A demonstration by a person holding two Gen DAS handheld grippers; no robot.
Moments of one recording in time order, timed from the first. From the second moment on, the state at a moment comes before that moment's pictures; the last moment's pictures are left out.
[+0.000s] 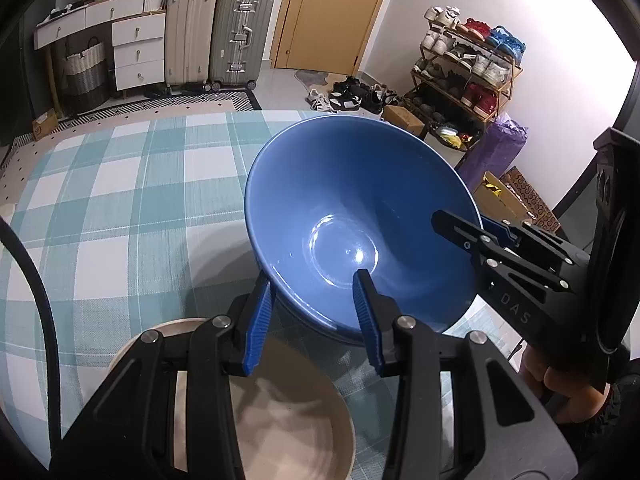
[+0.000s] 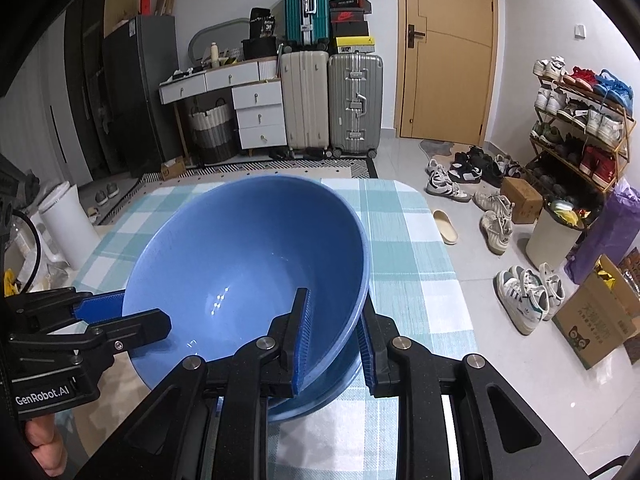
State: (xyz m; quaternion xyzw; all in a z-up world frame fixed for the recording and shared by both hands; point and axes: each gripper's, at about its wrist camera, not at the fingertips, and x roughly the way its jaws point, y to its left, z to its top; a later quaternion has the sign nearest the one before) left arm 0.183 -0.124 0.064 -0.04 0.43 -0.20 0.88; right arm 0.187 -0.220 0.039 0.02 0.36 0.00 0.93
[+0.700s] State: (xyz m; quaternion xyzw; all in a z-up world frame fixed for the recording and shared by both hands) left arm 0.194 -0.136 0.043 -0.01 0.44 -0.19 0.88; right arm 0.197 -0.231 0.013 0.03 0.38 0.01 0.92
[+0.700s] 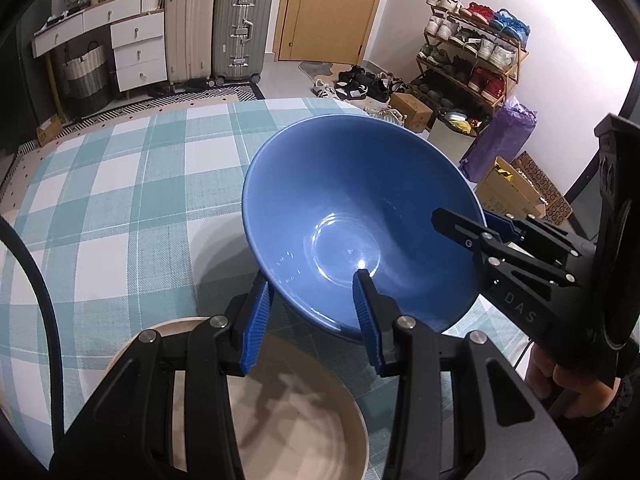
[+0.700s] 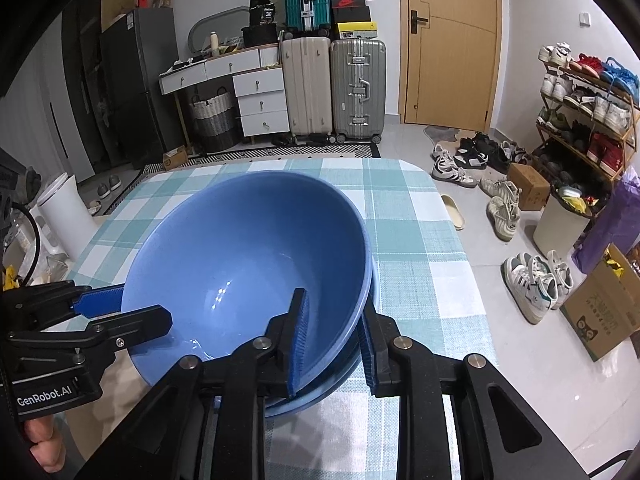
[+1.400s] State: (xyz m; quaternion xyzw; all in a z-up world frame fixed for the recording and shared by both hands) left arm 0.197 -0.139 0.033 0.00 0.45 -0.18 0.87; right arm 0.184 -0.232 0.018 0.01 0.38 0.00 0.93
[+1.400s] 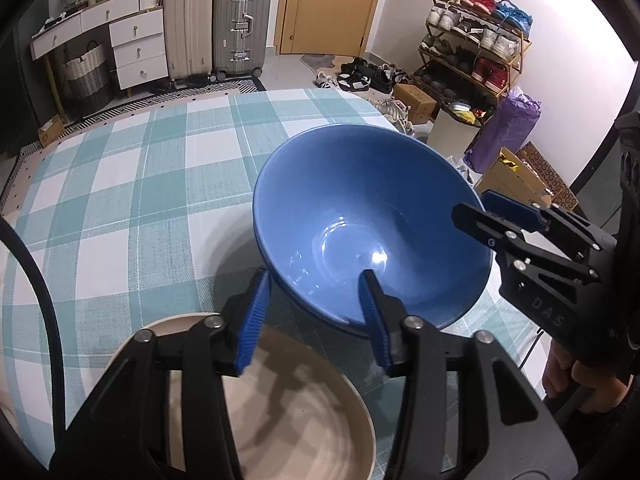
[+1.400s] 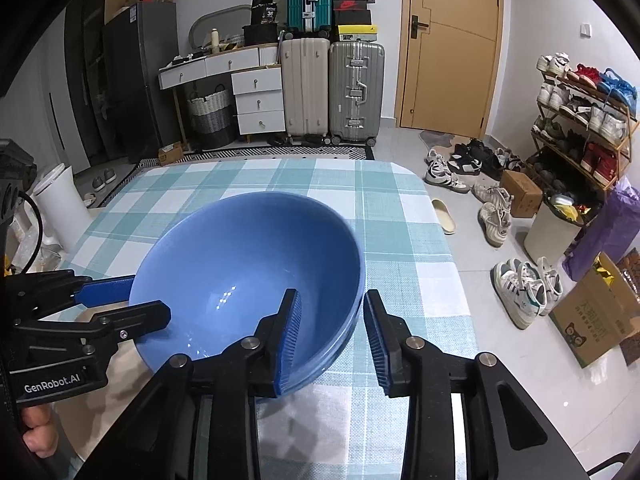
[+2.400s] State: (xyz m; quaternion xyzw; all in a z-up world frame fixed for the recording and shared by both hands) left arm 0.221 -0.115 0.020 -0.05 0.46 -0.15 0.87; right arm 0.176 -0.248 0.013 0.05 0.37 -0.01 0.93
